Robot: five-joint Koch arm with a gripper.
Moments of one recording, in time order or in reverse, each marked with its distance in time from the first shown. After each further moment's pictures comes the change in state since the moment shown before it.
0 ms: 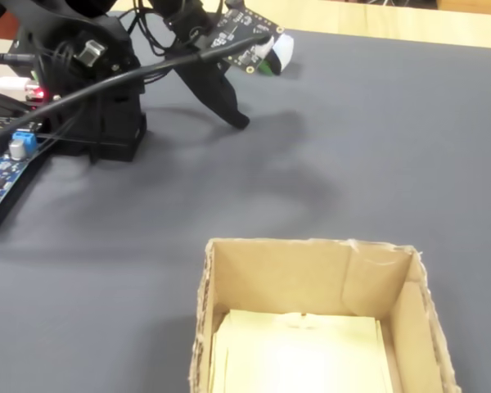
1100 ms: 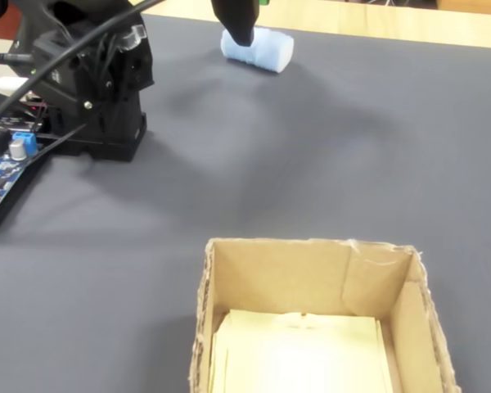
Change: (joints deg) arm -25.4 -31.2 -44.4 25.8 -4.7
